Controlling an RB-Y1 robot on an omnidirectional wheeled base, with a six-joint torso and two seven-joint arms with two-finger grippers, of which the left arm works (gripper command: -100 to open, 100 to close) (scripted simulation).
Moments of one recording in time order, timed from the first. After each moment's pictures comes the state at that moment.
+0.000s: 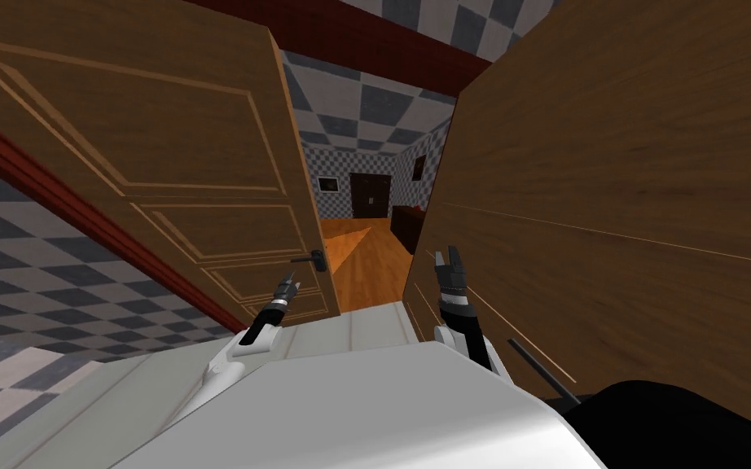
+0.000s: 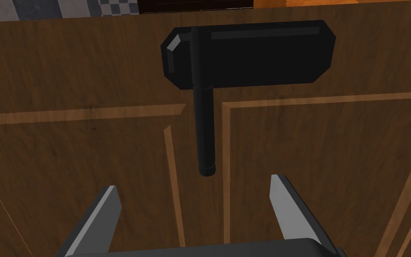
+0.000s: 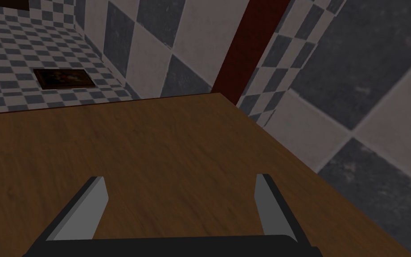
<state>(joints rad) 0.02 0.42 0.04 -1.17 0.18 -0.40 0.26</state>
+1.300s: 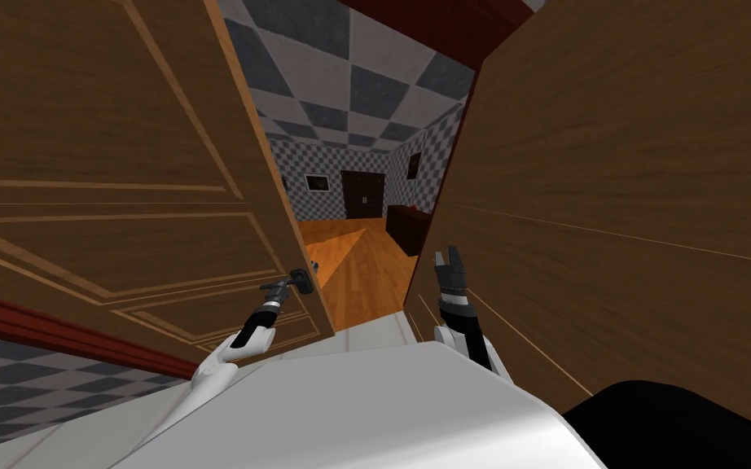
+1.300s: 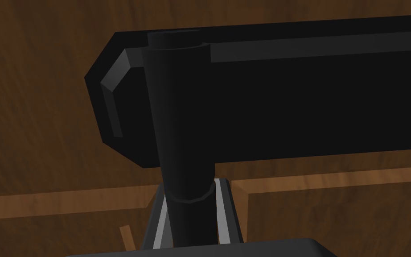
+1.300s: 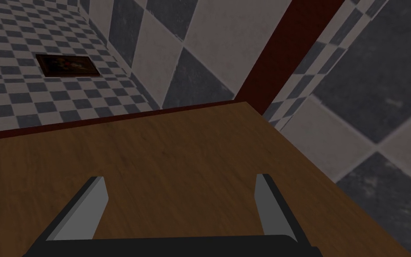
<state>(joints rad) 0.00 0.45 0.08 -1.08 0.20 -0.42 0.27</state>
